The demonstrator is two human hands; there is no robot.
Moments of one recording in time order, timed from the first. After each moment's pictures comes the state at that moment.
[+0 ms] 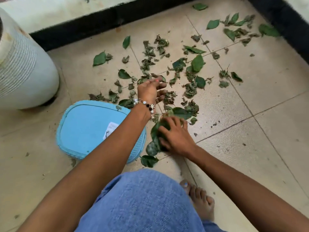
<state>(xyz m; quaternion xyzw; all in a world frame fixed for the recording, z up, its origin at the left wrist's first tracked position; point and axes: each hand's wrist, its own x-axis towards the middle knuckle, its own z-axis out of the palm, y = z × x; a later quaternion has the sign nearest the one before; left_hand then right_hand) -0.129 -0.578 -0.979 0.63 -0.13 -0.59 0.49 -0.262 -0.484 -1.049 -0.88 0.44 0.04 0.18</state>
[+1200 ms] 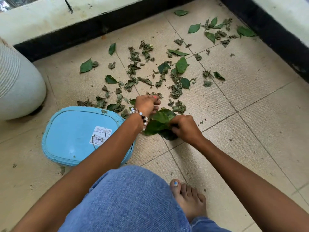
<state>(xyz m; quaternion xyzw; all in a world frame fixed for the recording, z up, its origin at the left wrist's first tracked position) -0.156 -0.556 -0.989 0.70 -0.24 -0.58 0.34 -0.316 -0.510 -1.026 -0.76 0.56 -0.09 0.32</state>
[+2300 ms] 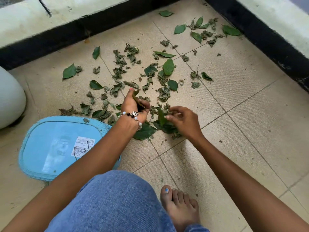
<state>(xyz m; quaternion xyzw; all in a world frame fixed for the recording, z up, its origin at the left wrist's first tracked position) -0.175 -0.573 -0.982 0.50 0.17 -0.66 0.53 -0.341 -0.524 -1.019 -0.54 0.69 -0.23 0.42</state>
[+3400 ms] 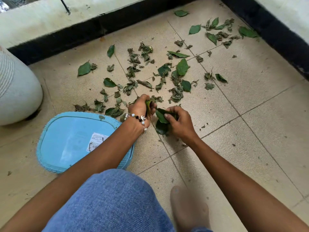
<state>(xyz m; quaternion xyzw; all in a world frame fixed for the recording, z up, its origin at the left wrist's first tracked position) -0.150 -0.568 -1.007 0.64 0.00 -0.61 0.47 -0.291 -0.532 -1.049 -0.58 0.61 -0.32 0.44</state>
